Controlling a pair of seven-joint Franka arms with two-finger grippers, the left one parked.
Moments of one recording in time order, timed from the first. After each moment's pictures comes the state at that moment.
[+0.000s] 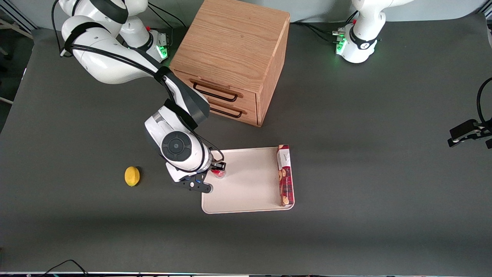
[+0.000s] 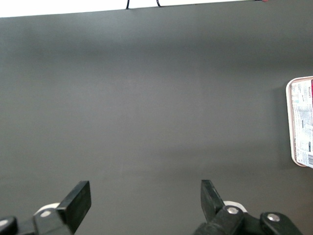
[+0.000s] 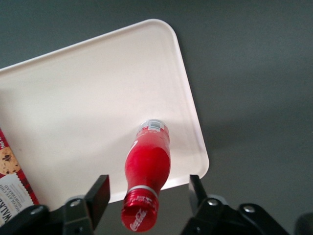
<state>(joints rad) 0.11 0.87 0.66 -1.13 -0.43 1.79 0.97</state>
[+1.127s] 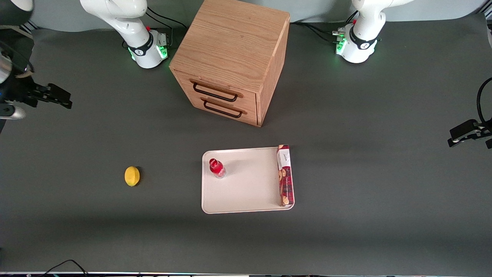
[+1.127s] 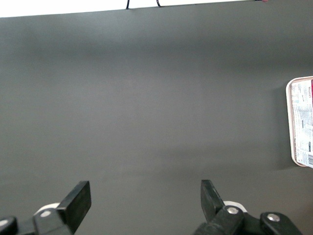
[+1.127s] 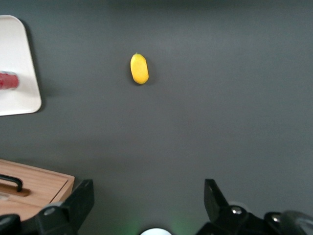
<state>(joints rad) -0.12 -0.08 0.15 -1.69 -0.08 1.54 0.09</state>
